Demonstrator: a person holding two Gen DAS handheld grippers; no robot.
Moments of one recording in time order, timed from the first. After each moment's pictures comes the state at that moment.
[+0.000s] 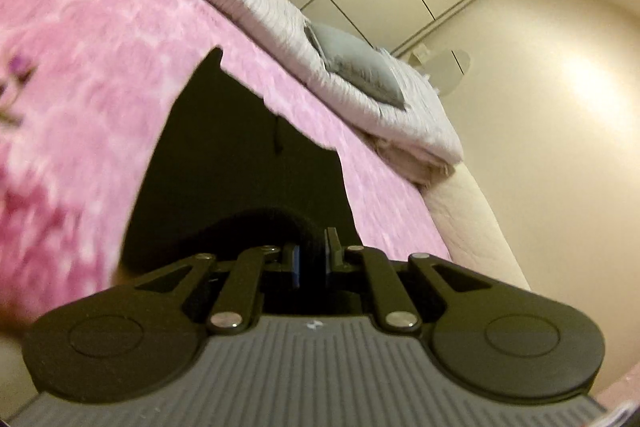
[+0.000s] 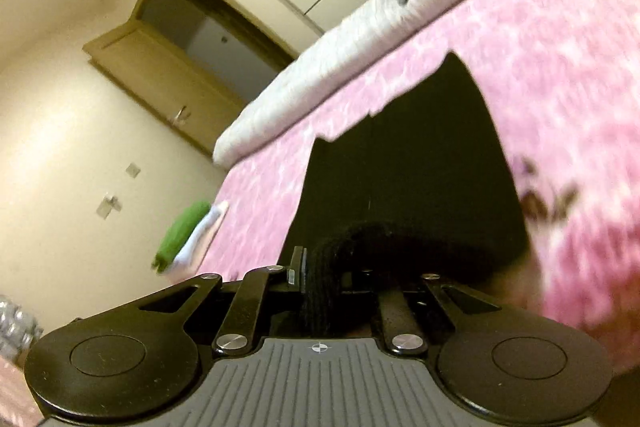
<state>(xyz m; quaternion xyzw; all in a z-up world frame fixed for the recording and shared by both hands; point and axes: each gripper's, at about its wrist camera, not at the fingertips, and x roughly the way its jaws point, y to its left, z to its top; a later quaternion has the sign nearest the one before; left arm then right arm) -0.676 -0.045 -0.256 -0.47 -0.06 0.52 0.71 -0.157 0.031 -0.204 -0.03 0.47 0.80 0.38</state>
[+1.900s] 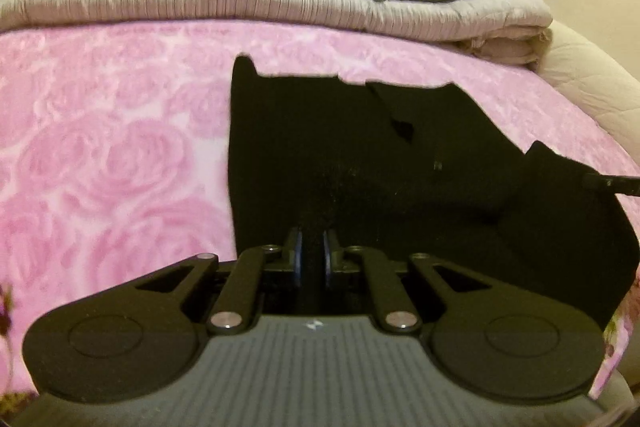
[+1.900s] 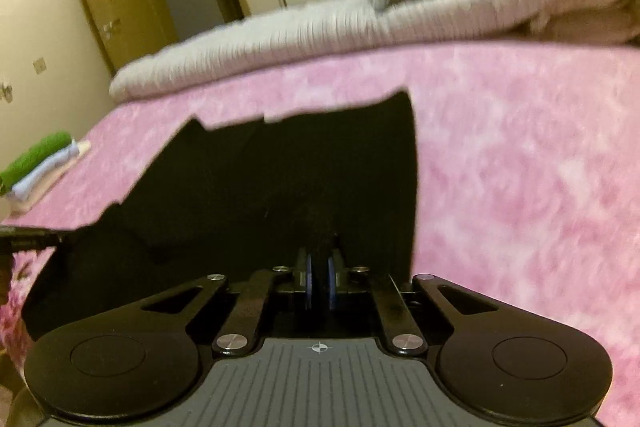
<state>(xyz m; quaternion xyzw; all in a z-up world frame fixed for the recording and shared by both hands) -0.654 0.113 -0.326 -0.29 0.21 0.60 0.72 -0.189 0.176 -0.298 -0.19 0.28 0.81 0.48</state>
